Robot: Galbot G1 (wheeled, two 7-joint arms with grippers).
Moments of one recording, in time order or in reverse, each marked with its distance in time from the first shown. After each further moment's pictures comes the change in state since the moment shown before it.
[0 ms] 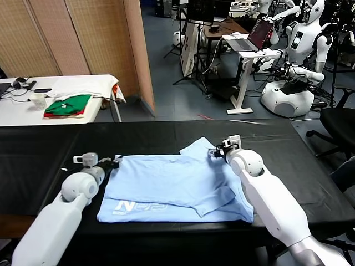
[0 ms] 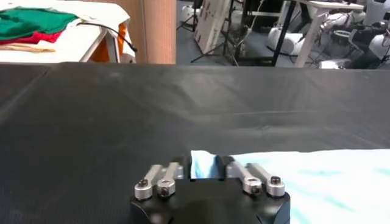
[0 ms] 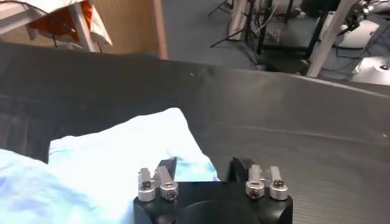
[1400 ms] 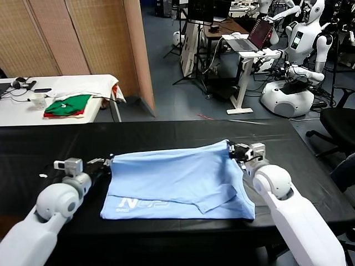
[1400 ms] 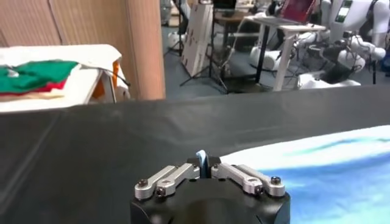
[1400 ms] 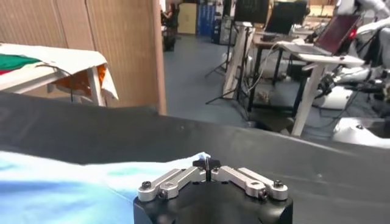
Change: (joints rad) left arm 0.286 0.155 -0.177 -0.401 -0.042 -0.016 -0.031; right arm -0.429 -0.208 0.226 0.548 -0.043 0.109 0.011
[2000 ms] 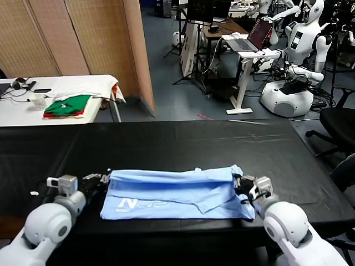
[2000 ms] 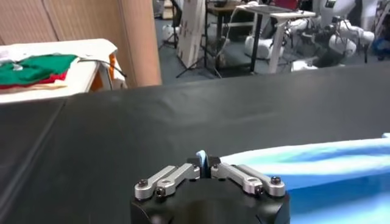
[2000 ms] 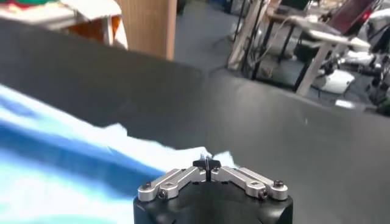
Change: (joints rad) left arm 0.219 -0.003 -0.091 -0.123 0.042 0.032 -0.002; right arm -0.280 -0.034 0.071 0.175 -0.066 -0.106 0.008
